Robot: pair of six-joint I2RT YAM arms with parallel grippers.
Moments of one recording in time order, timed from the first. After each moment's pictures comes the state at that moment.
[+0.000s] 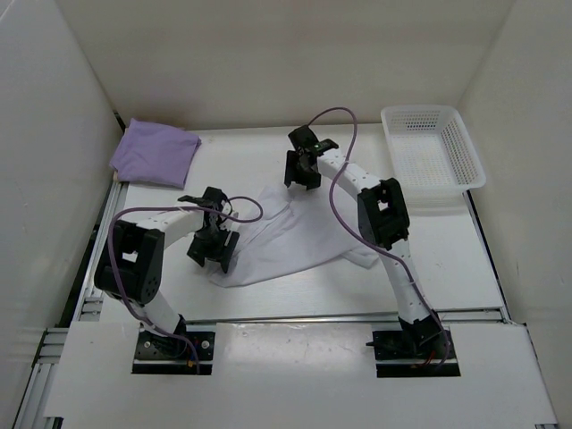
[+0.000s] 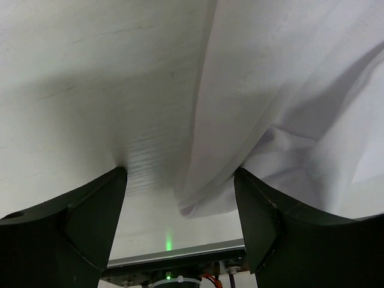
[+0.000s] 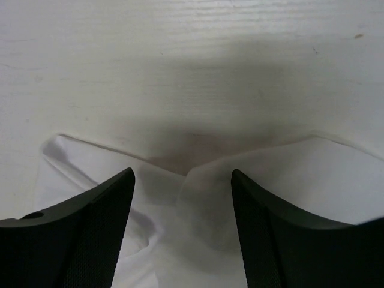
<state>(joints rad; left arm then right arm) -0.31 1.64 0.93 -0.80 0.05 0.00 0.56 2.44 2.14 -0.76 0.06 0.54</state>
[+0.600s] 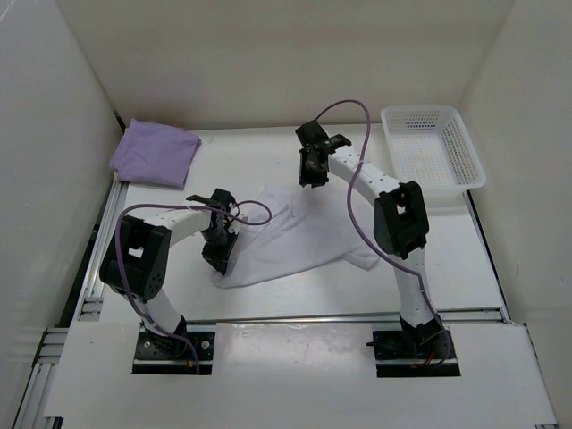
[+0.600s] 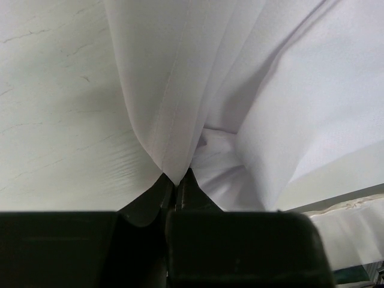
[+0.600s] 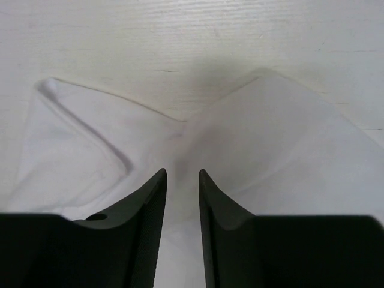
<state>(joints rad) -0.38 1.68 0.95 -0.83 0.14 0.00 0.57 2.24 1.98 -0.83 0.12 0.49</state>
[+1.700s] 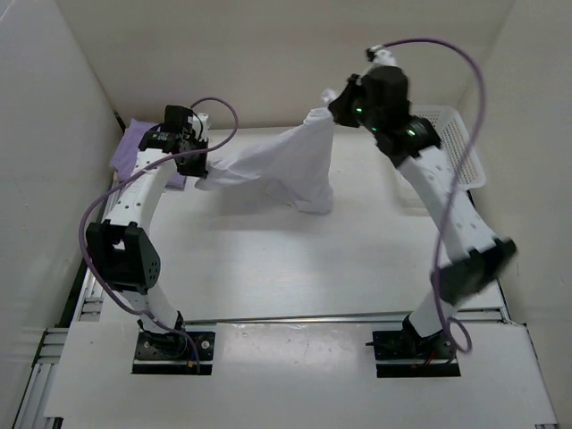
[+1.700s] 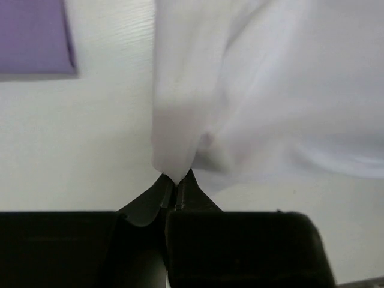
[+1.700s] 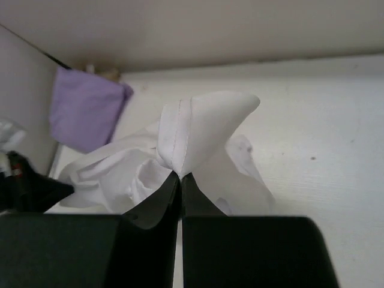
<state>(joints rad) -0.14 1.73 1.65 -0.89 0.06 0.00 0.50 1.77 2.01 -0.61 0.05 0.45</state>
